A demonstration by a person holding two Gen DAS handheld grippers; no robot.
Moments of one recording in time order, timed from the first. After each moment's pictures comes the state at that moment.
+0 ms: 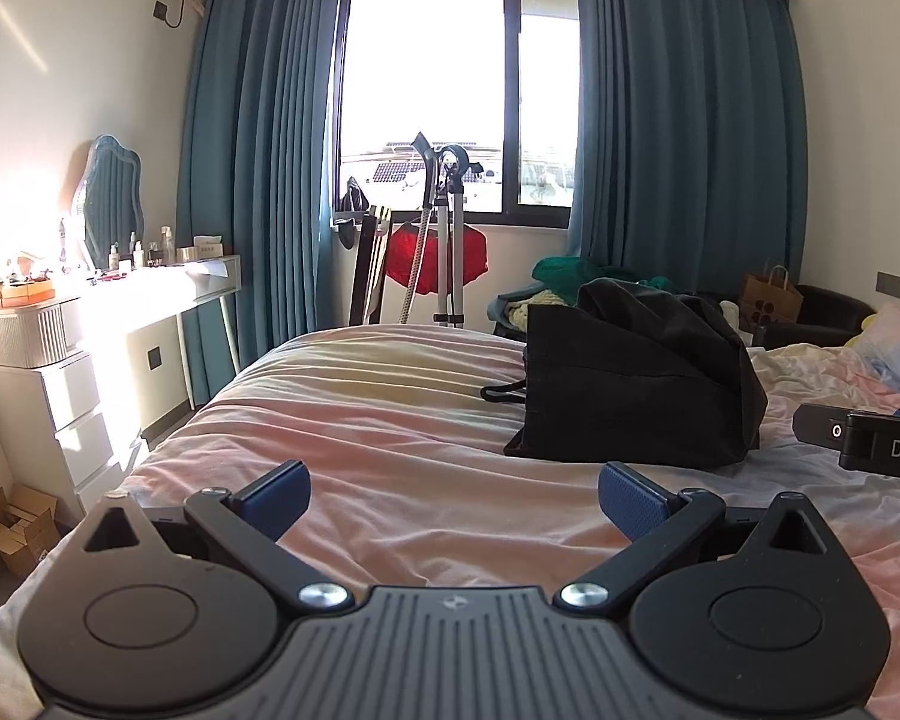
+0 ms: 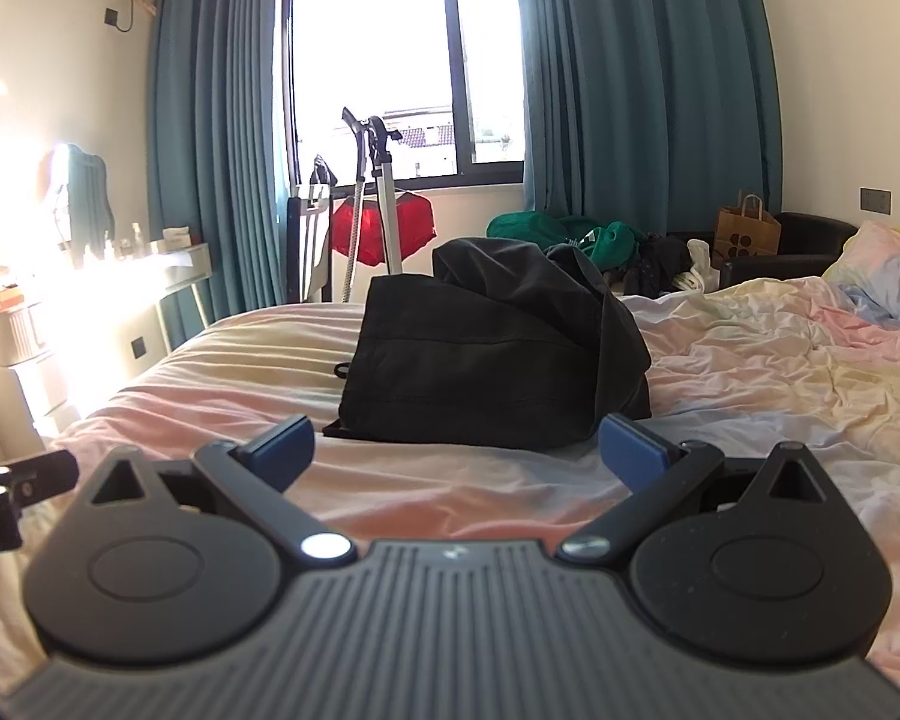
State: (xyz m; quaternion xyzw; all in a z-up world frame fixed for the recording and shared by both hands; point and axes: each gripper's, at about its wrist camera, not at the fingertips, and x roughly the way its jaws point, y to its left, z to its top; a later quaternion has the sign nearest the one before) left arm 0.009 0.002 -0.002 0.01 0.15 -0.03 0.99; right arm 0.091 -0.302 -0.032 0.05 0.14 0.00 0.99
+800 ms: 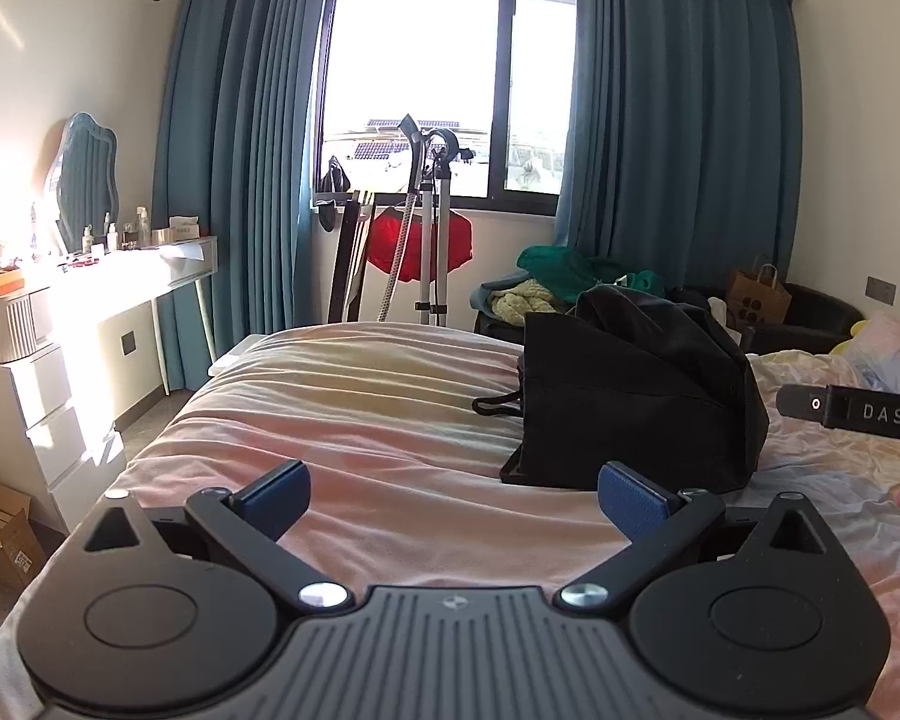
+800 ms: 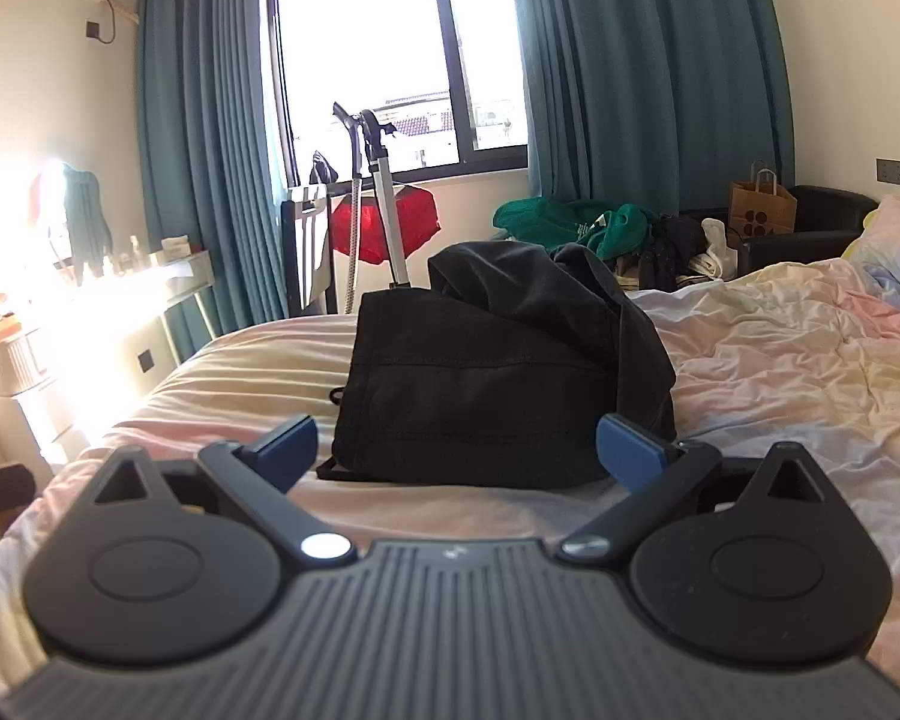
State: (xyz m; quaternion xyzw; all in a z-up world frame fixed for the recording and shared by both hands) left arm 0.080 0.026 0.016 -0.01 0.18 -0.06 0.98; right arm 0.190 -0.322 -0.007 0.06 0.16 0.02 0.99
